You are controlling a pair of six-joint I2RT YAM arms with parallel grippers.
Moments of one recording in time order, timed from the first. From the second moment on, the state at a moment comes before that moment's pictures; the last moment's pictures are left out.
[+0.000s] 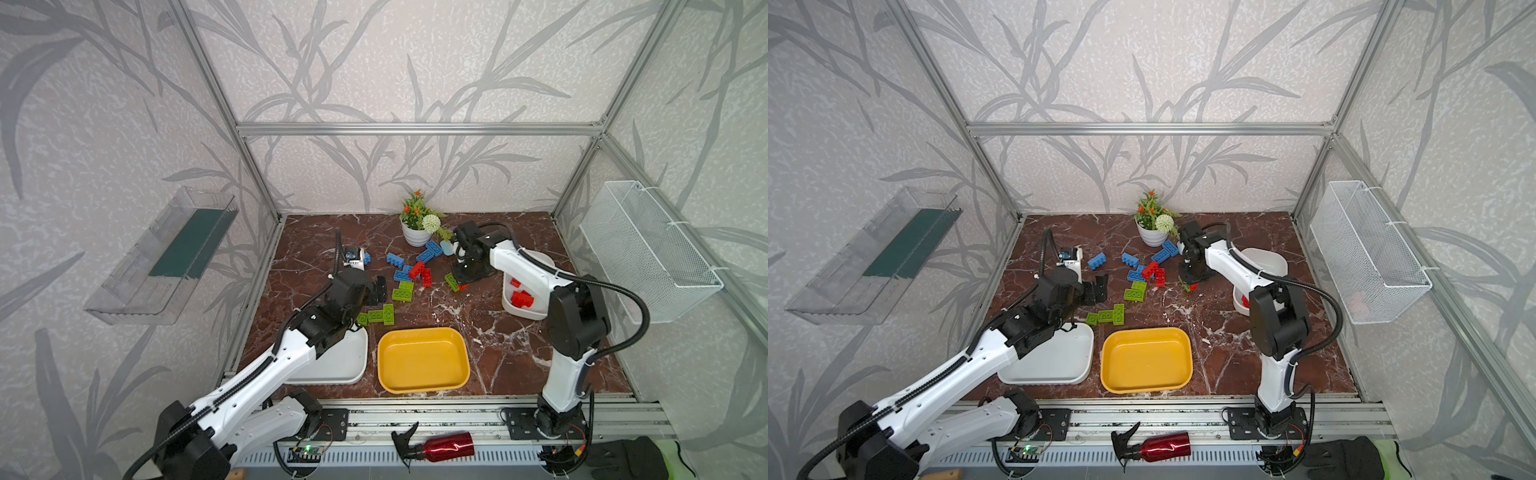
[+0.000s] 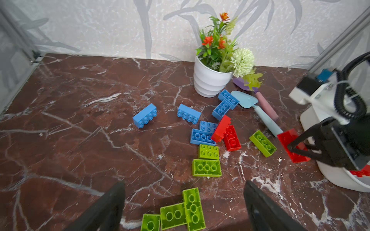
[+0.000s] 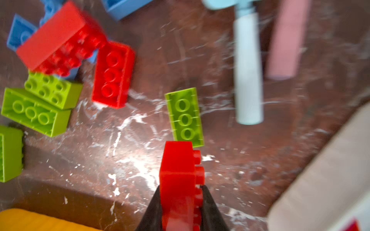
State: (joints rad) left arm -0.63 1.07 0.86 -0.31 -0.35 -0.38; right arm 0.39 1.86 1.54 -0.92 0.03 0.15
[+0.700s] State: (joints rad) left arm -0.63 1.38 1.11 -0.28 -0.14 -0.33; right arm 0.05 1.83 1.48 -0.91 0.16 0.27
